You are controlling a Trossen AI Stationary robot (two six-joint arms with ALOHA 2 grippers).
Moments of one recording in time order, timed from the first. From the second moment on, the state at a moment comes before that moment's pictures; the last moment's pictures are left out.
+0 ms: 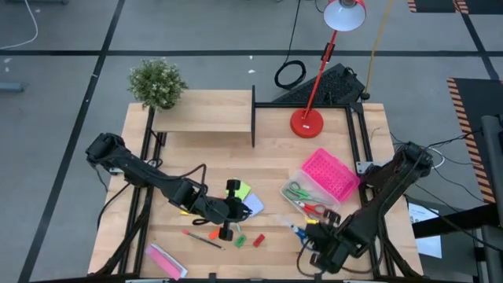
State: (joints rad) left arm -0.47 1.61 1.22 -0.27 -0.34 -0.06; right arm 0.83 1.65 1.31 -0.99 0.21 1.24
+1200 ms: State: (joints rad) left arm -0.31 1.56 1.22 -0.40 -0.27 0.08; right arm 0.67 1.37 1.09 -1.19 0.13 1.01
